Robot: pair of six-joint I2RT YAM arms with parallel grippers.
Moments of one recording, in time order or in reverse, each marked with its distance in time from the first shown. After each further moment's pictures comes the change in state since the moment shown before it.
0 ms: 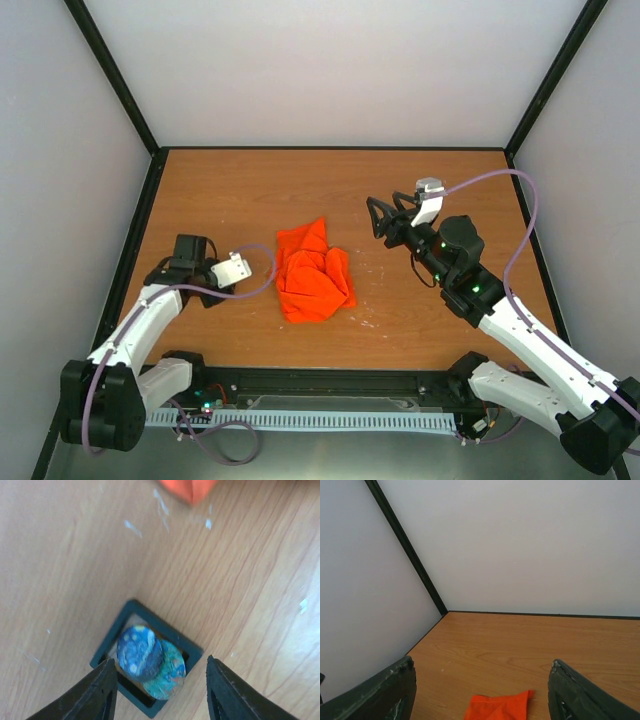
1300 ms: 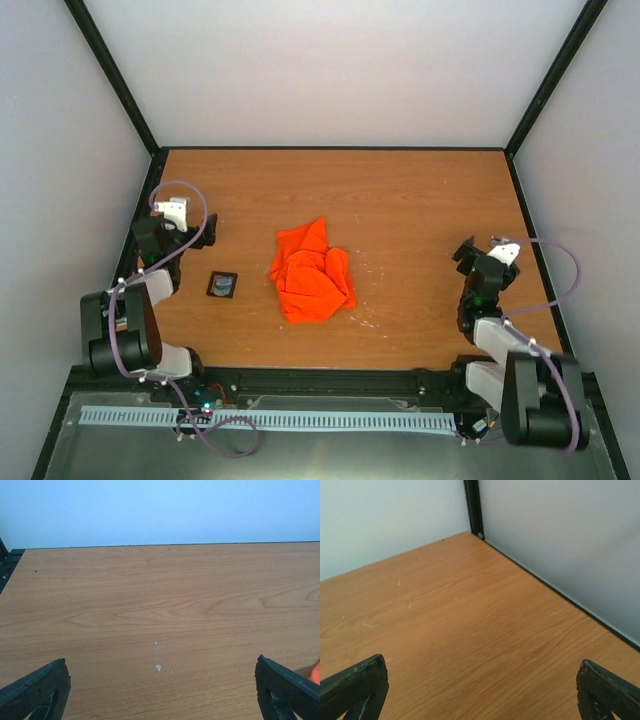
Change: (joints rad) left arm 0.370 0.359 -0.012 1.088 0.335 -0.920; right arm -0.696 0.111 -0.618 0.485 0.346 -0.104
